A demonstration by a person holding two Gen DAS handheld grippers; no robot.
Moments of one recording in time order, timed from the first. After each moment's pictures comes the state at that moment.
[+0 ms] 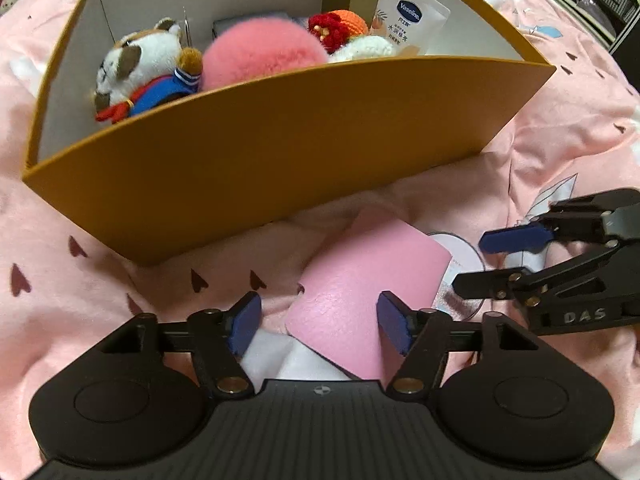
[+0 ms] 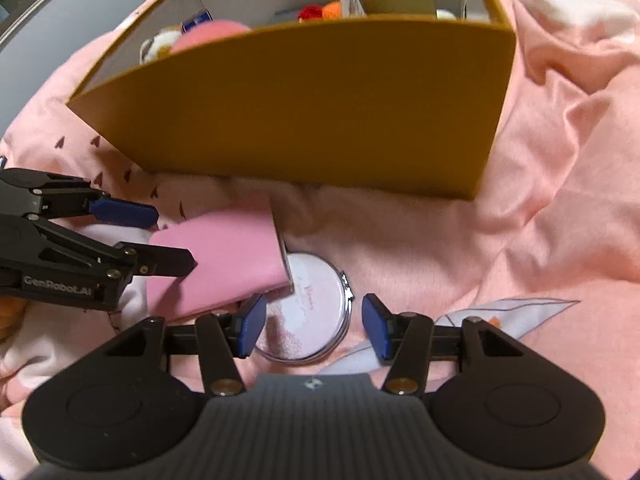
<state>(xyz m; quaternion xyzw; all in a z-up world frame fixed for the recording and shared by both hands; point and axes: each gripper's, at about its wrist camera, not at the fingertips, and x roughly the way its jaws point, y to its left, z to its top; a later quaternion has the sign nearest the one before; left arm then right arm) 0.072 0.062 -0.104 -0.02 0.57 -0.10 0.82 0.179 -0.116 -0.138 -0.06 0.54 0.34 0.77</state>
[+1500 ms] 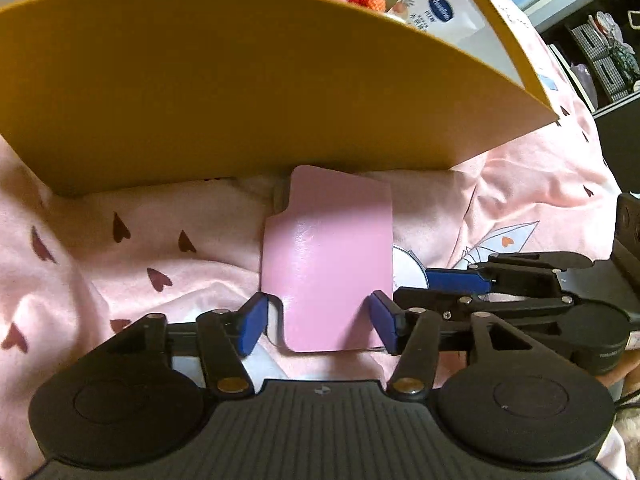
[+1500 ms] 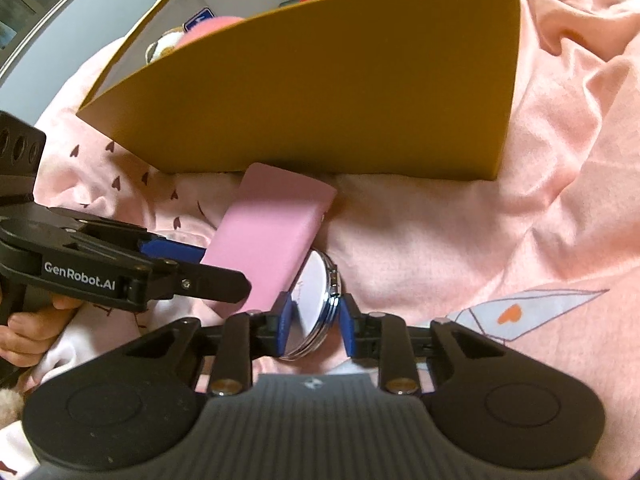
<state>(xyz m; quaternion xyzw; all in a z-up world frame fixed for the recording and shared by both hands) 0.087 0.074 -0.136 -0.19 0.60 -0.14 0.76 0.184 -0.109 -0.148 -0.02 0.56 0.36 0.75</state>
